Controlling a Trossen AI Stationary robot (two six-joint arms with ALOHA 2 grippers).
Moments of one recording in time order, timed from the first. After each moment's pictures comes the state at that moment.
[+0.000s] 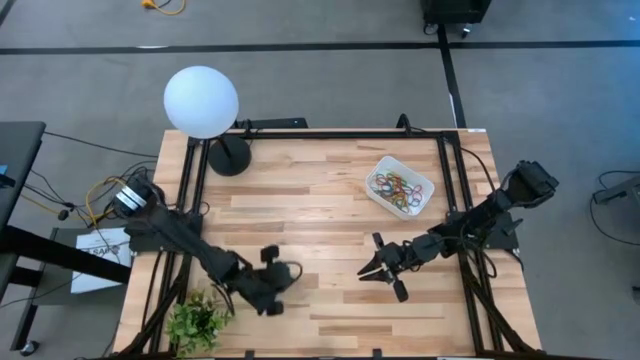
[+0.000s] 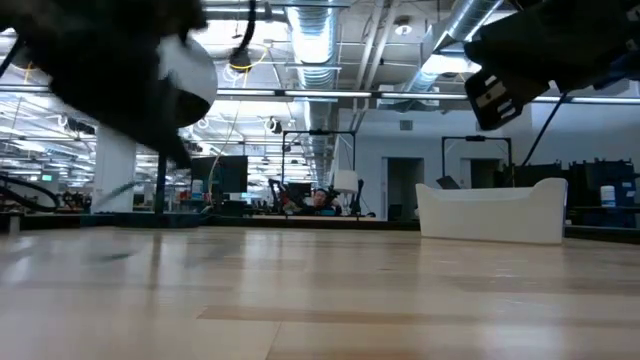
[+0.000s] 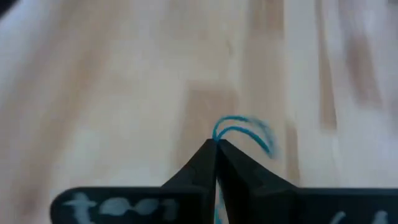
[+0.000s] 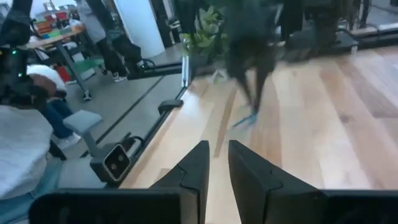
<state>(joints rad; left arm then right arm) -0.62 1.69 0.86 -0.09 -0.47 -0.62 0.50 1.48 0.37 0.93 0.12 0.23</state>
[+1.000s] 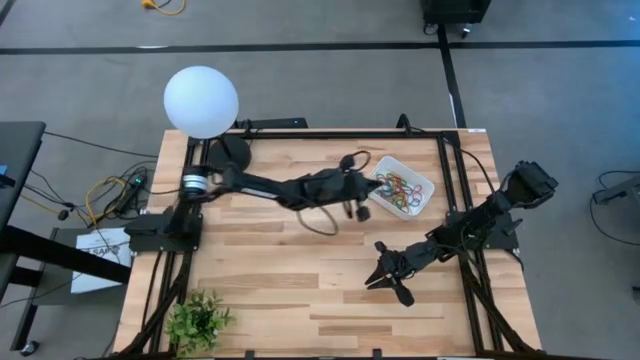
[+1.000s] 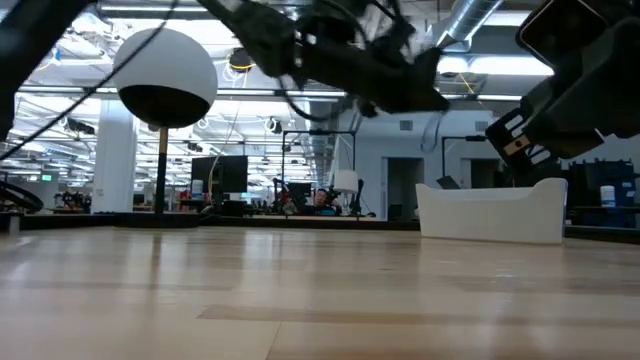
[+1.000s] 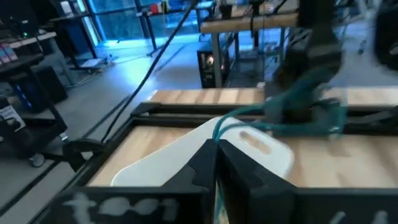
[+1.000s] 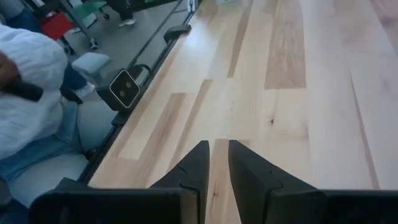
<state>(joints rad) 0.09 2.07 1.42 0.53 -0.19 0.12 0.53 1.49 0.37 0.70 0.03 0.34</state>
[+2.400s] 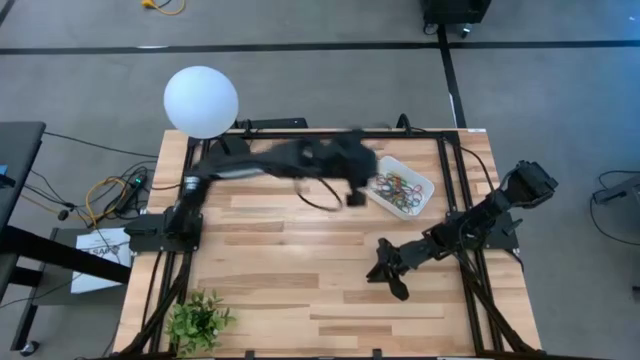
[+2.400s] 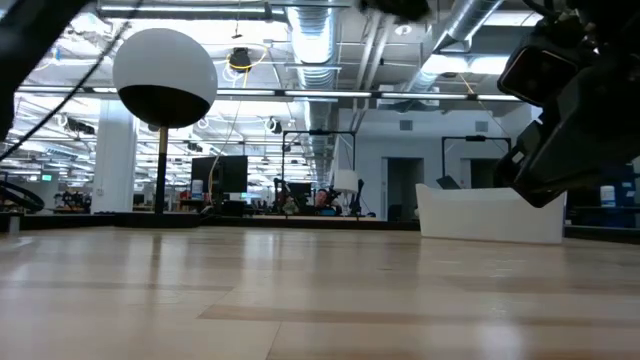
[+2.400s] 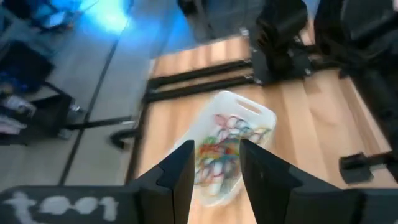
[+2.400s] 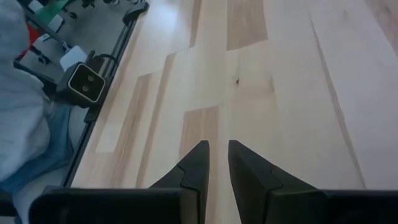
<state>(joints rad) 0.06 2.11 2.31 -0.76 -0.19 0.30 0.49 1.49 0.37 0.57 0.03 0.53</state>
